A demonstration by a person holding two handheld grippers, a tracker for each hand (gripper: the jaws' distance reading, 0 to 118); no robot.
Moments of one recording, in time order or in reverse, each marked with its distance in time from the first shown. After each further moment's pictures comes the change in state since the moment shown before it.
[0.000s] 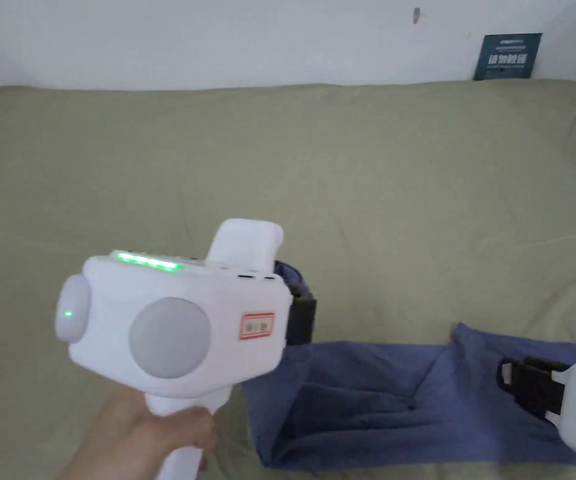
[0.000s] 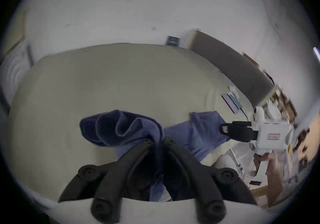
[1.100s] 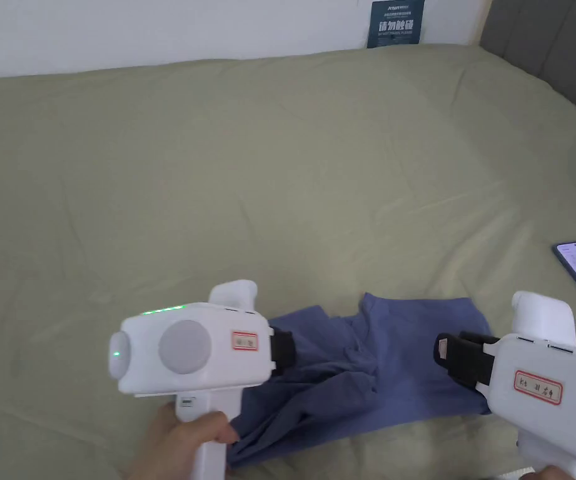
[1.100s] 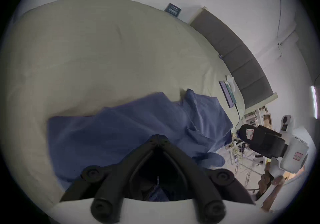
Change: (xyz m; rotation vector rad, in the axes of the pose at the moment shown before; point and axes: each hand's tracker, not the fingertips) left arm 0.010 -0.038 -0.144 -0.247 -0.195 0.283; right arm 0.027 -0.003 0.008 0.017 -0.060 -0.119
